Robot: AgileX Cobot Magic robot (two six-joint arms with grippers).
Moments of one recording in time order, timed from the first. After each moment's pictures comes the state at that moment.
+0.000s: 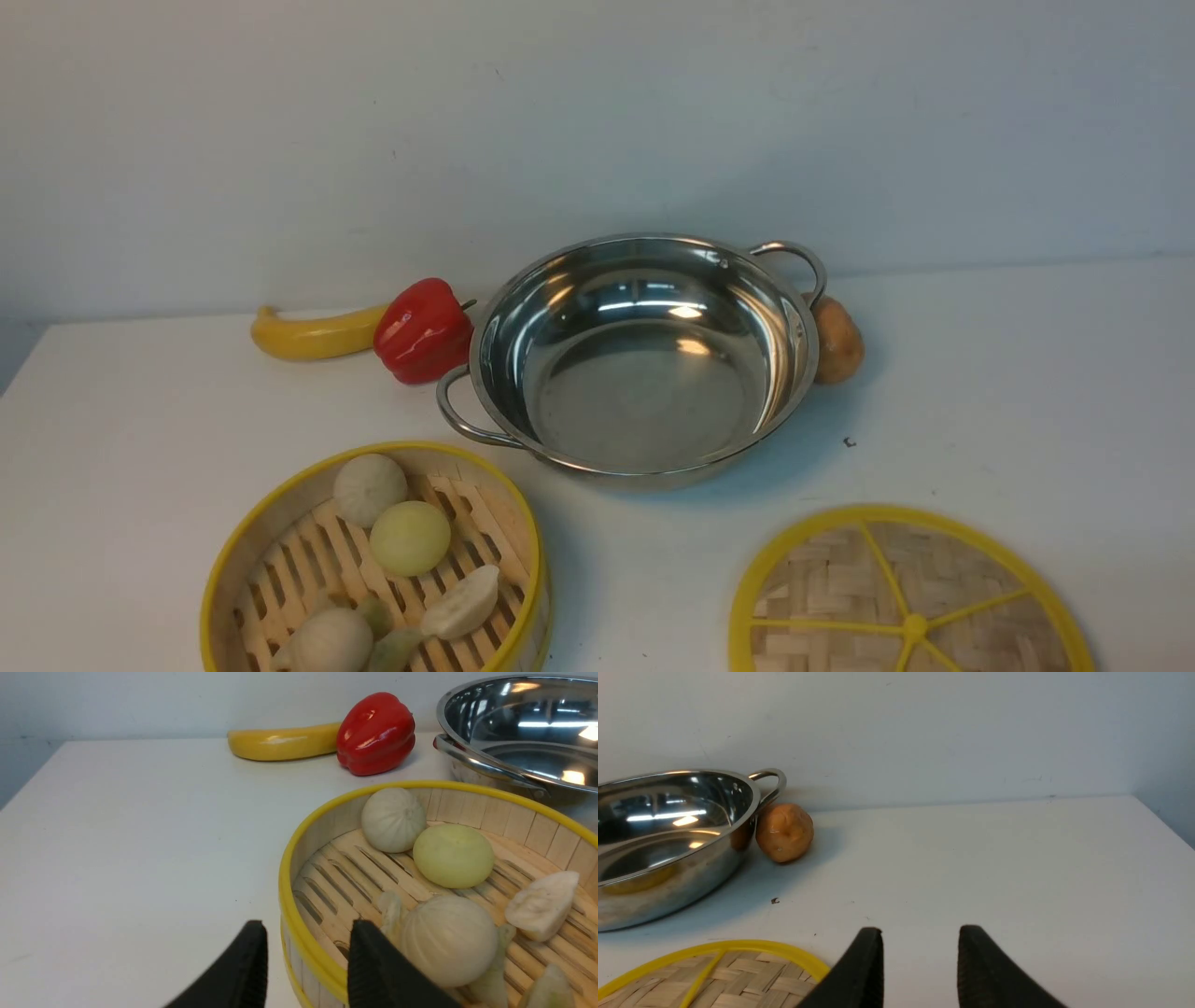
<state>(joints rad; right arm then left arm) 0.02 0.00 0.01 -0.07 0.34 0.14 0.04 0.00 0.01 -0.12 0.32 0.08</state>
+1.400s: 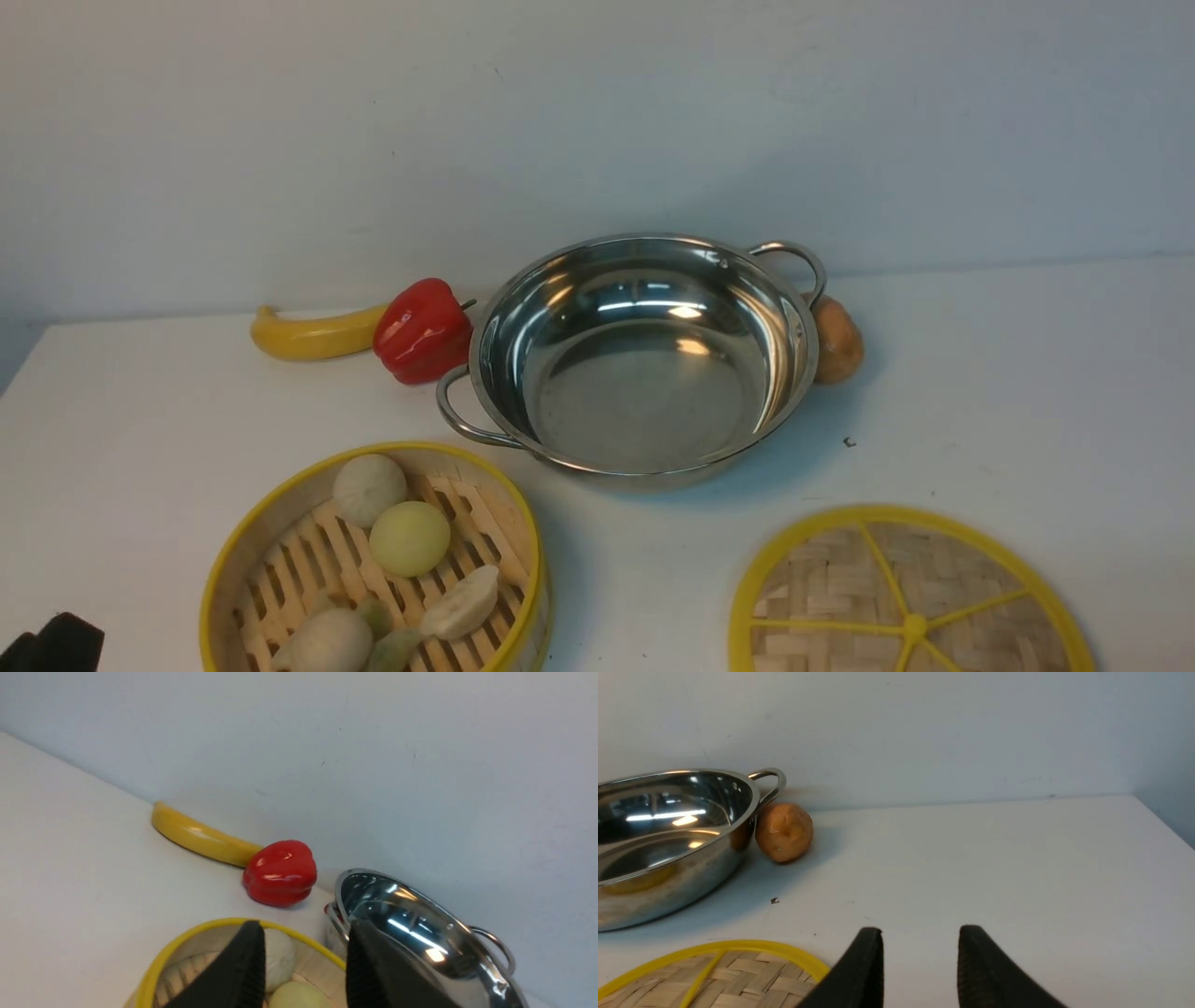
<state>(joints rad) 0.02 0.00 0.01 -0.07 0.34 0.14 0.04 0.00 0.00 -0.67 0.12 0.04</state>
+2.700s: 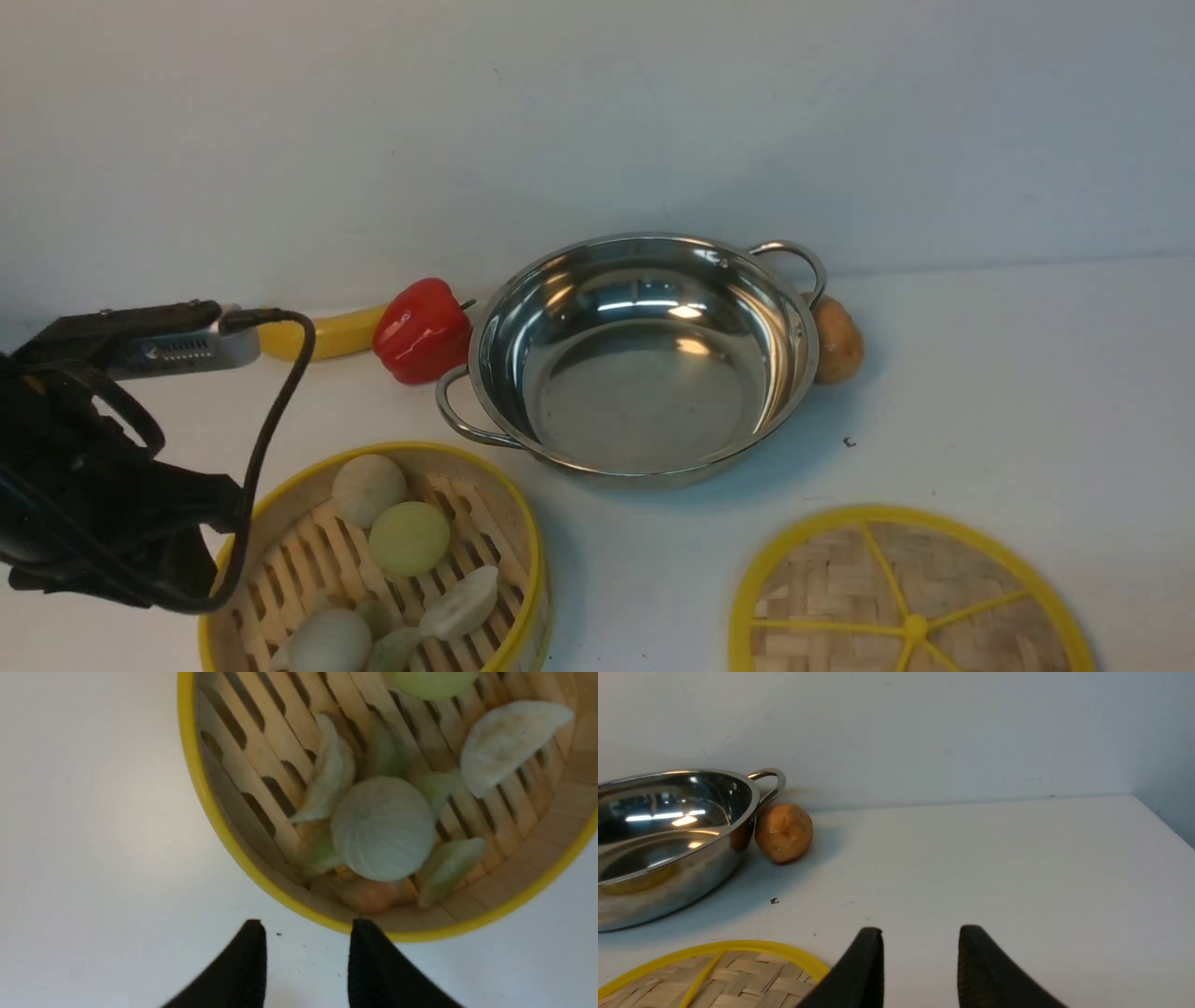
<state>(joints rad) 0.02 0.00 0.01 -0.07 0.34 0.14 0.04 1.34 -1.02 -0.14 1.14 0.05</state>
